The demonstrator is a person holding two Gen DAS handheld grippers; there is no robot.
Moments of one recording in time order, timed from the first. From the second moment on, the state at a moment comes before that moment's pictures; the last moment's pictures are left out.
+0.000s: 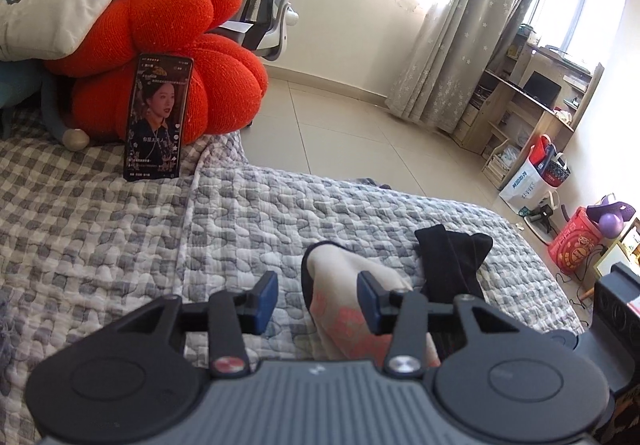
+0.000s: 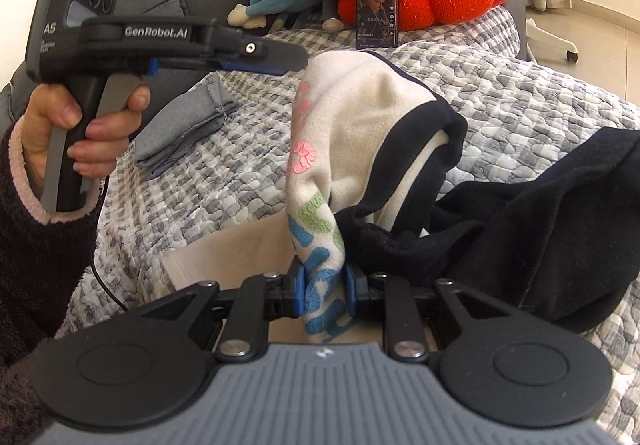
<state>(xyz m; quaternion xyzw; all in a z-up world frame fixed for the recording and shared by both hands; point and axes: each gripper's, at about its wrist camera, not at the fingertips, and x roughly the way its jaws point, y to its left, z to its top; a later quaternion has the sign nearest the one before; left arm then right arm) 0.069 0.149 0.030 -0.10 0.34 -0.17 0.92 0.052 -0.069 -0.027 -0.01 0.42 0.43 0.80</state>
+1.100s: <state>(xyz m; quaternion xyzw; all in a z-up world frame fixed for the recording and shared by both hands) 0.104 0.155 -0.021 -0.13 0.38 -0.28 0.87 0.048 -0.075 -0.024 0.03 0.39 0.46 0.80</state>
